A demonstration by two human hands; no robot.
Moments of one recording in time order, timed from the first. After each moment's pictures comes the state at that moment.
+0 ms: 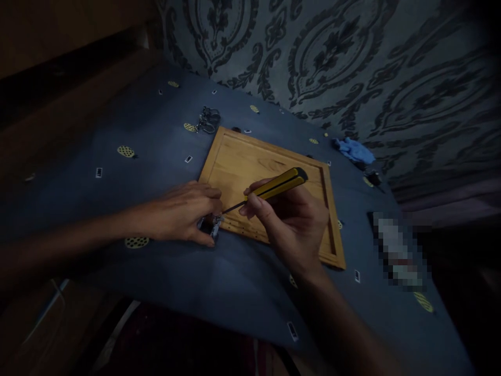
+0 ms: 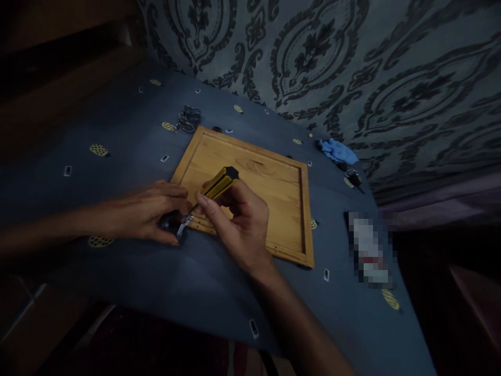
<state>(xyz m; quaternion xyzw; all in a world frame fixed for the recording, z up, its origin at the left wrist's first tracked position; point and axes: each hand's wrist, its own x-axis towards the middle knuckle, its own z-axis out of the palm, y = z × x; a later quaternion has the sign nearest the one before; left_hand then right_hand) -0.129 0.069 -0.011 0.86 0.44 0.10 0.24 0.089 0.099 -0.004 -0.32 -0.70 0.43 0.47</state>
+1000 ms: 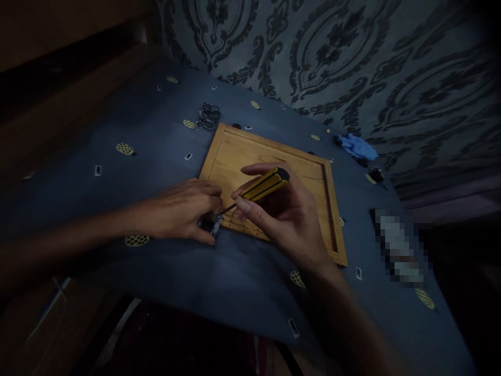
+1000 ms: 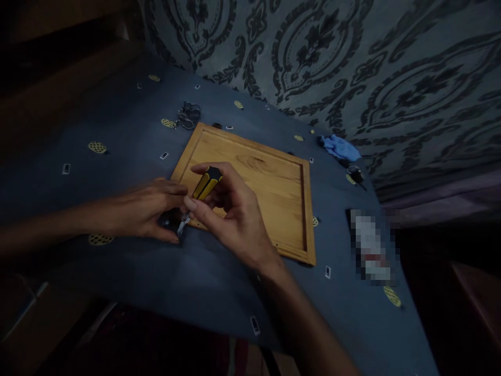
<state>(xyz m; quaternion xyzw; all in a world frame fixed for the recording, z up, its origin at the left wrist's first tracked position) -0.130 0.068 -0.008 0.86 0.44 0.10 0.22 0.087 0.103 0.014 -0.29 -0.69 0.54 0.37</state>
